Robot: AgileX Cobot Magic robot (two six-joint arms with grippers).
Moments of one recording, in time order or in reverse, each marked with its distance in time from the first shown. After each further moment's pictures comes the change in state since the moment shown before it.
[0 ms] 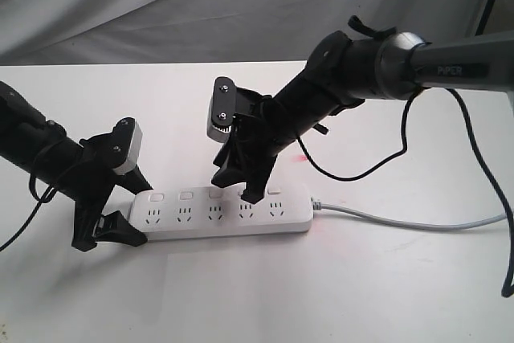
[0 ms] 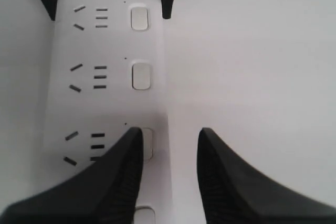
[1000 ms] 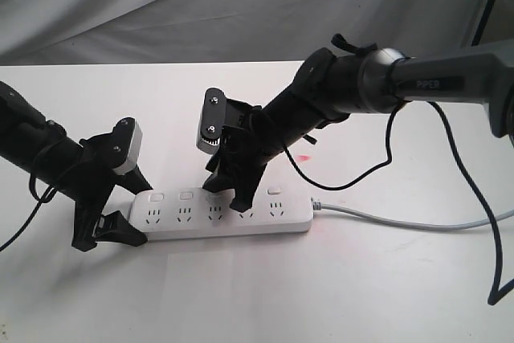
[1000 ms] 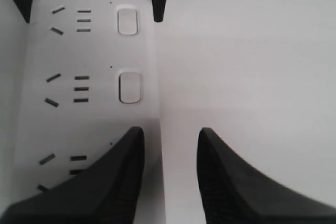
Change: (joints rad) left arm 0.000 0.000 0.000 0.000 0.000 0.000; right arm 0.033 0.042 0.001 0.032 -0.080 -0.034
